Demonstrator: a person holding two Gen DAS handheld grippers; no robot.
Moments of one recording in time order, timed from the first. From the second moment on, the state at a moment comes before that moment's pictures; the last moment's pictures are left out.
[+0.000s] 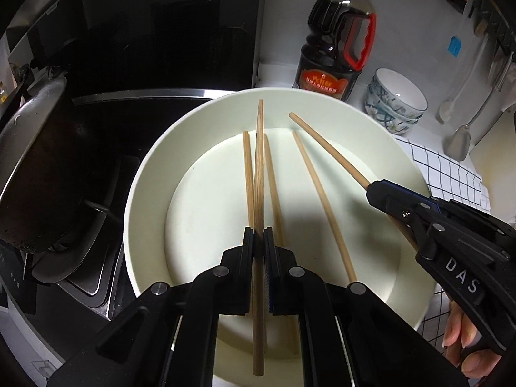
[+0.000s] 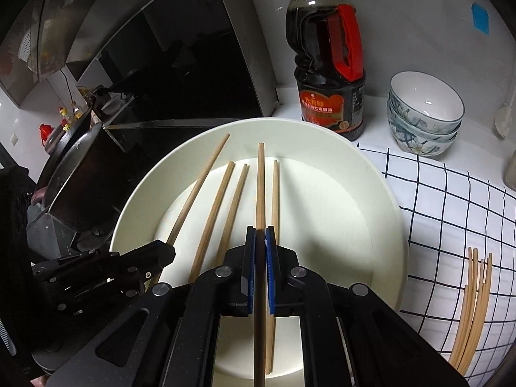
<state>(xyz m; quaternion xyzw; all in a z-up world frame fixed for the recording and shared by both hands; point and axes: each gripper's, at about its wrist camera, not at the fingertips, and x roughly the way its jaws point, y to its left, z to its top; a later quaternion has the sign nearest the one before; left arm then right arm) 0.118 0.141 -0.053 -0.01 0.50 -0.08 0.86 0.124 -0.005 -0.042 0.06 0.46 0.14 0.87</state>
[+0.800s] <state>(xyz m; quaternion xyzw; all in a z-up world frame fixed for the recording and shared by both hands) 0.080 0.165 -0.024 -0.04 0.47 -0.01 0.88 0.078 -0.028 -0.014 0.05 0.45 0.12 0.88</state>
